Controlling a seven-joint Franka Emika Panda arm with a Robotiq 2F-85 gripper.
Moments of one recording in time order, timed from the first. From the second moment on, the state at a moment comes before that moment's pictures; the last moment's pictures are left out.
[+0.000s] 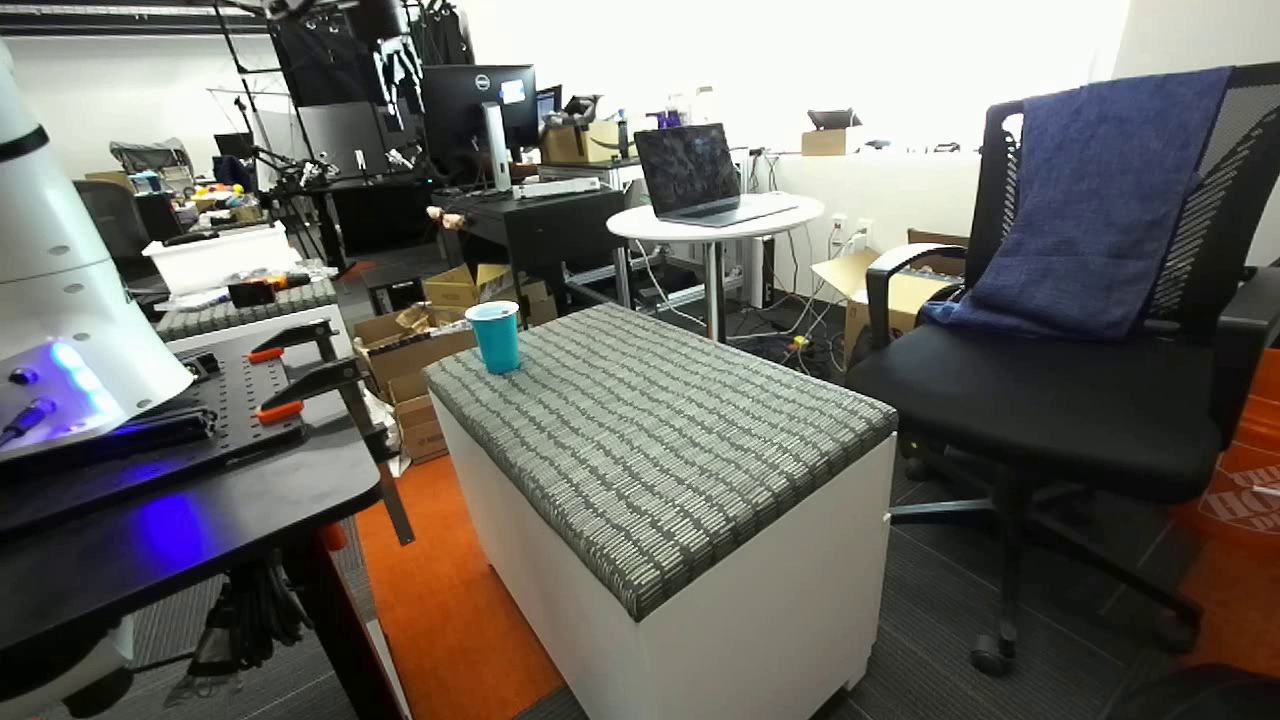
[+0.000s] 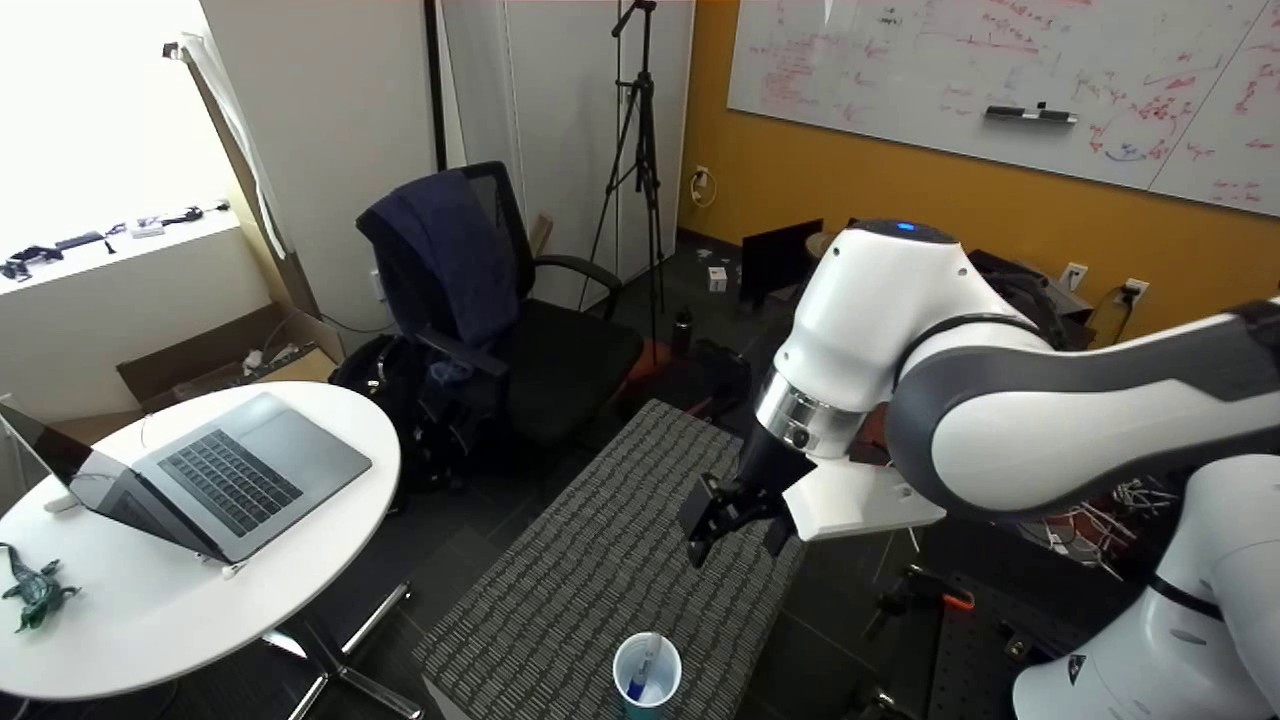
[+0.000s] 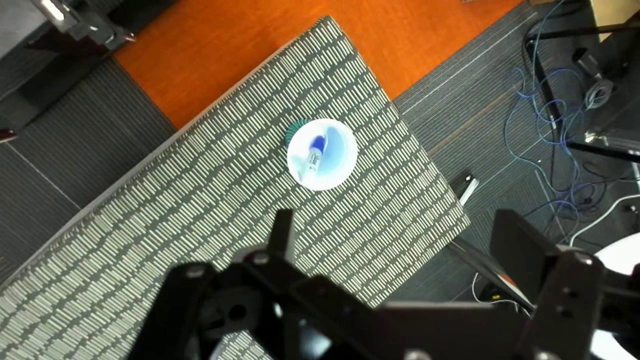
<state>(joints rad) 0.09 -0.39 0.22 -2.60 0.41 2.39 0.70</state>
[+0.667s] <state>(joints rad) 0.18 -0.30 0.25 -2.73 0.51 2.69 0.79</state>
